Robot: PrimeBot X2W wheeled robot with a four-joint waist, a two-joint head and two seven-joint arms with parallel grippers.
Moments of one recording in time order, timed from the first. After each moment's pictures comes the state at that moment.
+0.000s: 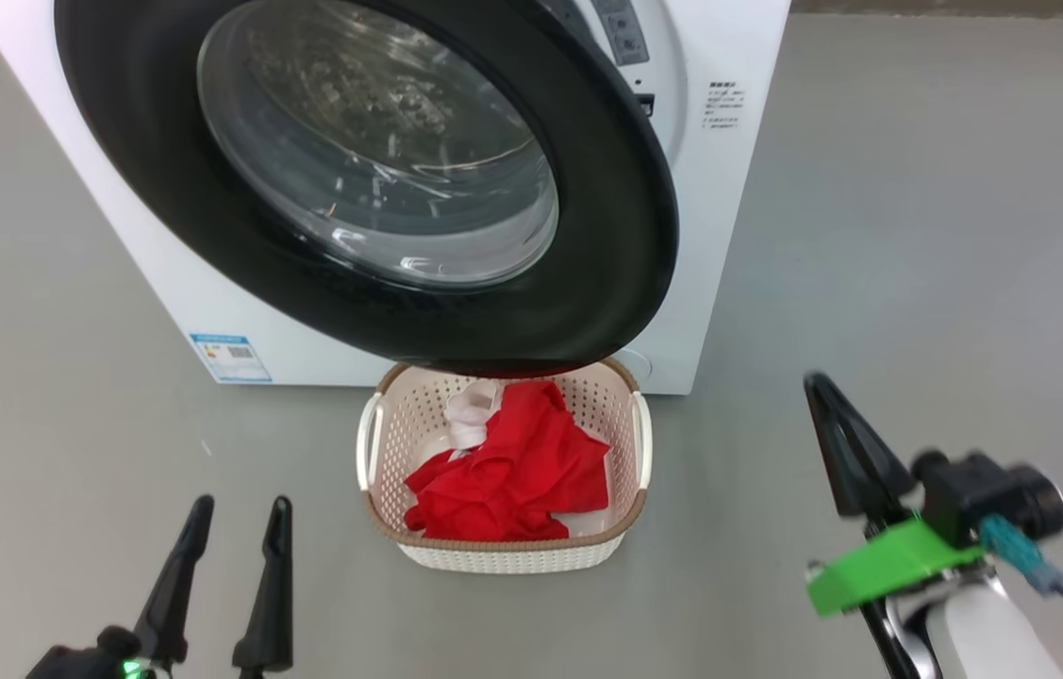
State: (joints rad) left arm 0.06 0.08 -0.01 -0.01 -0.35 -0.12 -0.25; right arm -0.14 -0.04 0.06 0.23 0.15 0.13 -0.26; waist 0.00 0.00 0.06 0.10
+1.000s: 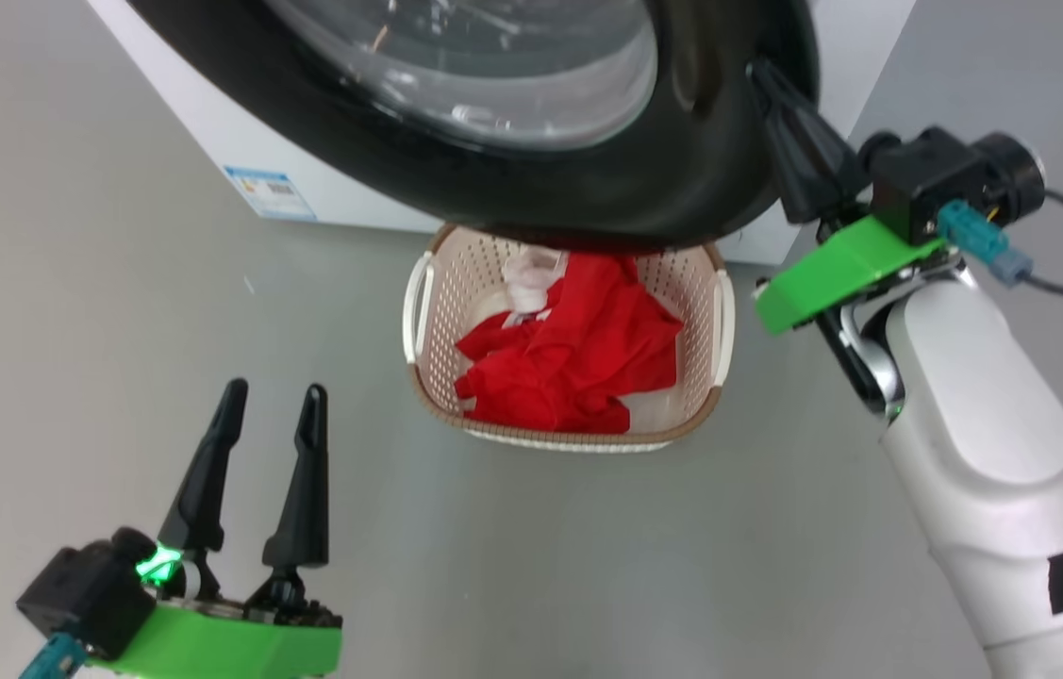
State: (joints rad) left arm -0.12 0.05 -0.08 -0.02 -0.41 -0.12 -0.25; right arm -0.76 -0.06 0.20 0.54 0.15 0.13 -0.26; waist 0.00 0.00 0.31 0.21
